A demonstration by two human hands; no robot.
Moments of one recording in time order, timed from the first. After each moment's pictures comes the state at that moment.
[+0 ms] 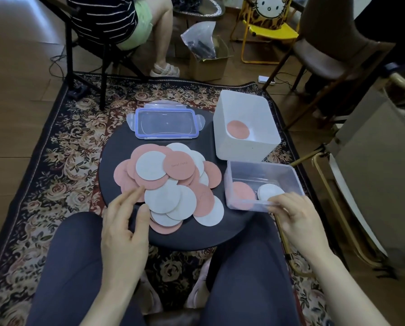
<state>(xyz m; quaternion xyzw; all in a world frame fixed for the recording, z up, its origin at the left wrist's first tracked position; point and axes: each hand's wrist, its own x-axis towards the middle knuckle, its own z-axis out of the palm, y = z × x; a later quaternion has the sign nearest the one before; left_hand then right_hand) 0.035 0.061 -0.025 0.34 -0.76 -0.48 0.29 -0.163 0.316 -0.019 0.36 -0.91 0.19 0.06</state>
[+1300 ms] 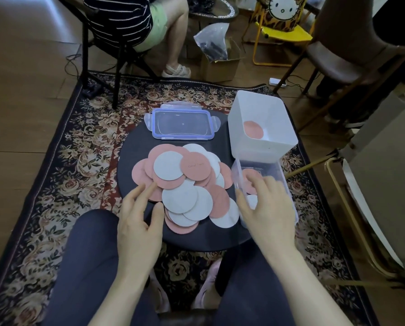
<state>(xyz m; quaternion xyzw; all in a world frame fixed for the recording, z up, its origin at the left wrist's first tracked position) 0.034 0.047 -0.034 0.37 -0.76 -0.48 0.25 -0.110 0.209 0.004 0.26 -0.94 0.19 0.10</state>
